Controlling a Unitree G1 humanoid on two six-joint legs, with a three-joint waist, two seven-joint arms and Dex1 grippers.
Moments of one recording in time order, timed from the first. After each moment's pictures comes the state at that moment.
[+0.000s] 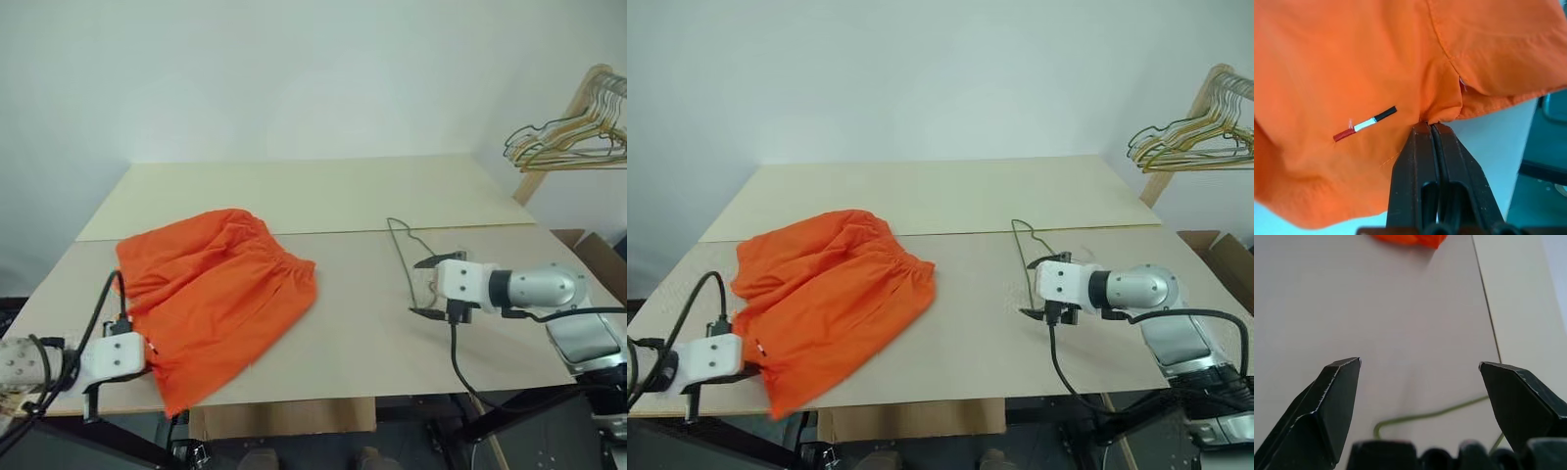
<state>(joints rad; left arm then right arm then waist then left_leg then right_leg) 0.27 1.17 0.19 0.00 -0.08 -0.09 -1.11 -0.40 -0.82 0.15 -0.02 -0.06 -0.05 1.03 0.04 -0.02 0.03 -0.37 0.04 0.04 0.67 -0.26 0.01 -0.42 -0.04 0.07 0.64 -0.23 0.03</state>
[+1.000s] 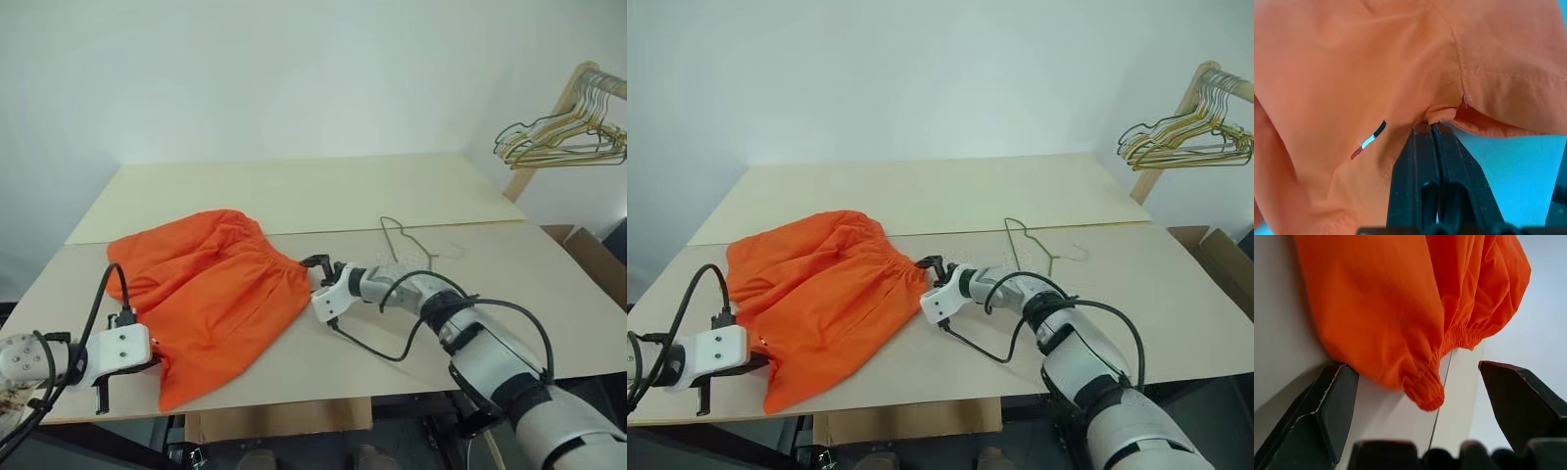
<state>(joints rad) 0.27 1.11 0.22 -0.11 -0.07 0.00 -1.10 -1.01 -0.25 0.72 1.10 -0.83 -0.76 0.11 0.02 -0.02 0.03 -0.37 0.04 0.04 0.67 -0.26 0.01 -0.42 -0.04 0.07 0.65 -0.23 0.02</state>
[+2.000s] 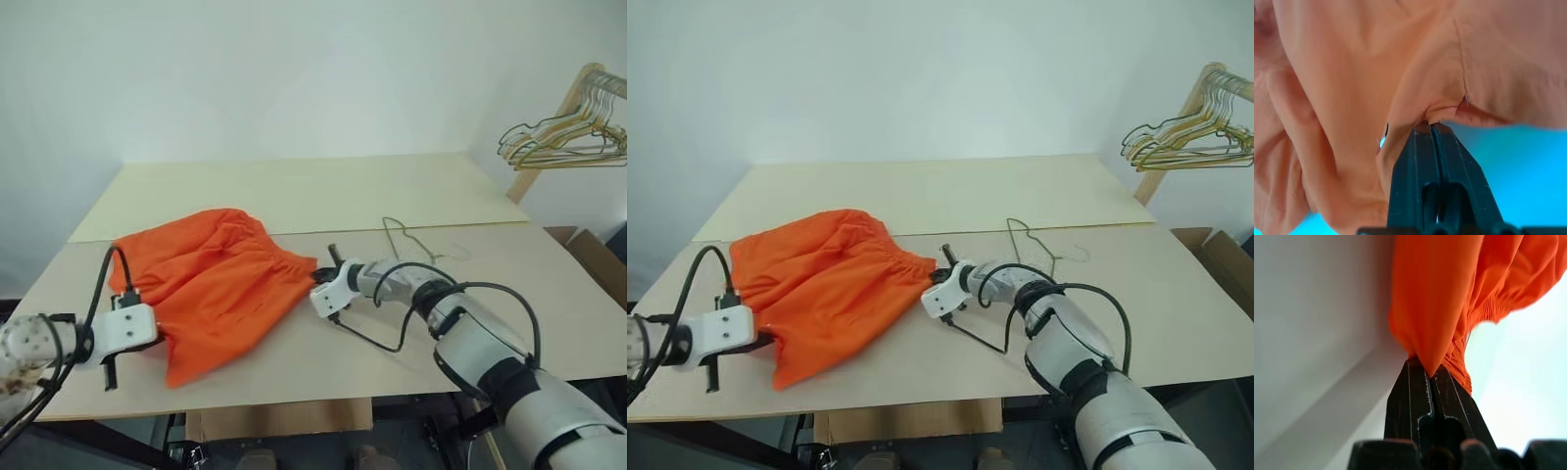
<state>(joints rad) 0.02 1.07 0.08 0.01 0.01 -0.02 -1.08 -1.10 -0.32 0.77 1.28 -0.89 -0.69 0.08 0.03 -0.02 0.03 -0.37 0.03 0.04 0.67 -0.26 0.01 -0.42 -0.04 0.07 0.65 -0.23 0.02</state>
